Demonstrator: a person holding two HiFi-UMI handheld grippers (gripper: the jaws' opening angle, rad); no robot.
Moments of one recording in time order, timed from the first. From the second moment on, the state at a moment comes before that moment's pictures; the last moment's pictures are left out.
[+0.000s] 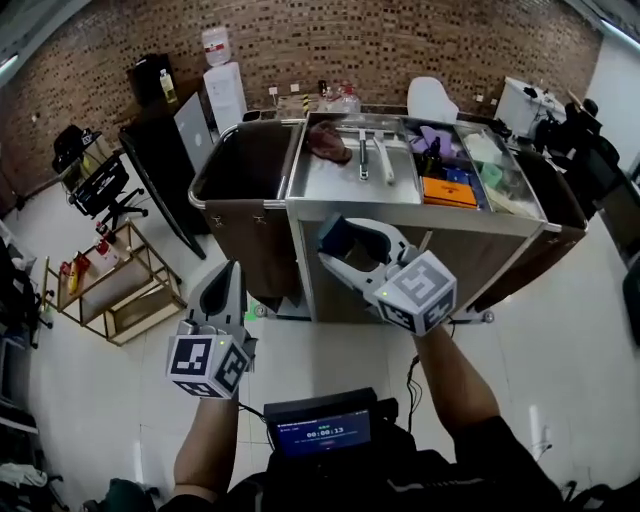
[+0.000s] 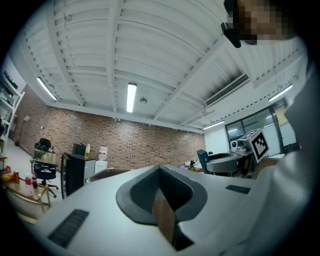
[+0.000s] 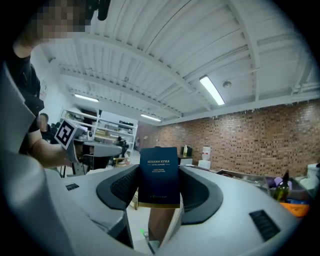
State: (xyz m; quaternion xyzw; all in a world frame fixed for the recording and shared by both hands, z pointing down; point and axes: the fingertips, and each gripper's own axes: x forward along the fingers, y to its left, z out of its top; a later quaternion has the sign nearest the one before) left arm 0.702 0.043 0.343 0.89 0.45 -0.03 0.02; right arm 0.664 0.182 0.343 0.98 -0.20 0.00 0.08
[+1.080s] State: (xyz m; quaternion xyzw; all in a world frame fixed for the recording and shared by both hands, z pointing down) left arm 0.917 0.318 0.280 0.85 0.52 -0.04 -0.01; right arm 0.908 0.433 0.270 0.98 -0.18 0.02 0.07
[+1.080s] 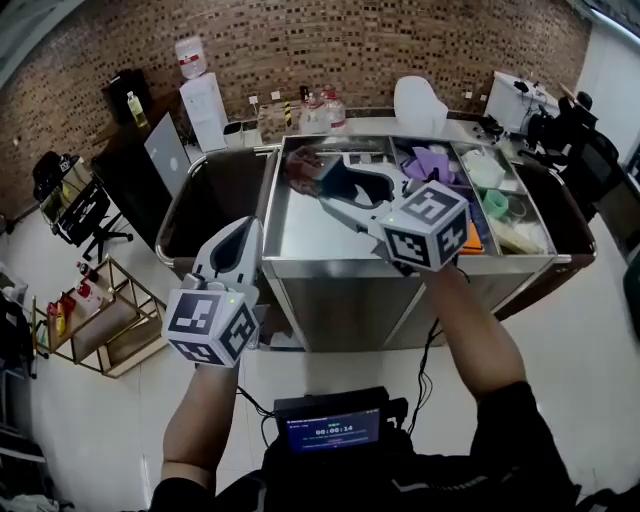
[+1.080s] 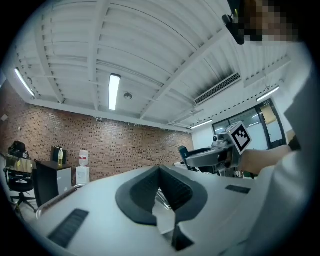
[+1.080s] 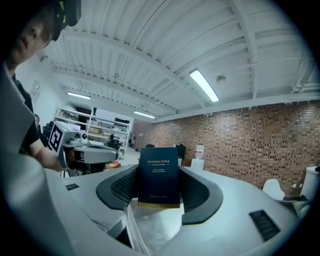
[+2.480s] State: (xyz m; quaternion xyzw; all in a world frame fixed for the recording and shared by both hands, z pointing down) left arm 1.243 0.398 0.382 0.84 0.52 0.12 -0.02; right arm 1.273 0.488 0.485 0.83 -0.28 0.45 0.15
